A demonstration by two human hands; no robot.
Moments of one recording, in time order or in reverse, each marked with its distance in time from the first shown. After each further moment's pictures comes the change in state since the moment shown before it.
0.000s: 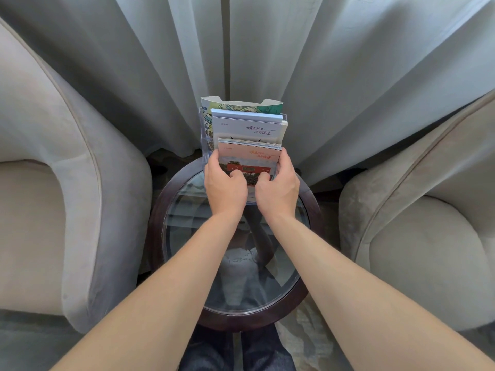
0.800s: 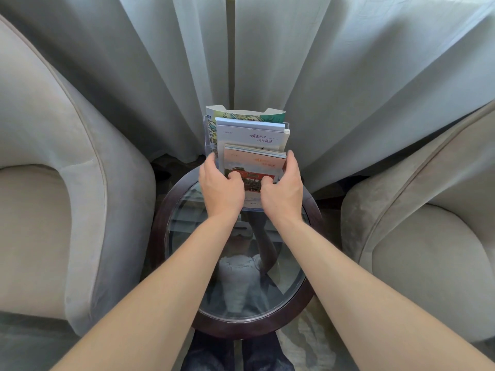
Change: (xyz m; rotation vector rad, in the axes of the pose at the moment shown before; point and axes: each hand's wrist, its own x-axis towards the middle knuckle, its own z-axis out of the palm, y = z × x) left_hand 0.008 0.008 -0.010 0.083 0.039 0.000; right_hand 0.008 -0.004 -0.006 -0.035 -0.053 0.050
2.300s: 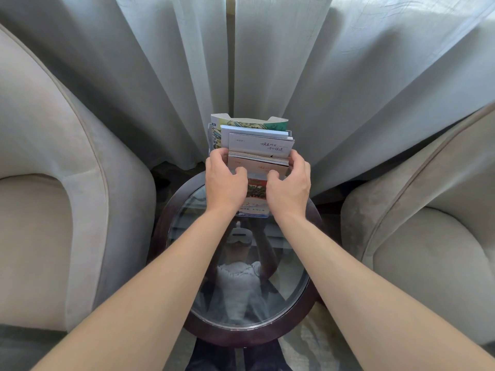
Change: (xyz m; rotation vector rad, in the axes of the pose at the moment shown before) left_hand 0.013 0.015 -0.007 0.003 -0.107 0.174; right_hand 0.003 -0.021 -0.008 0.068 0.160 -0.072
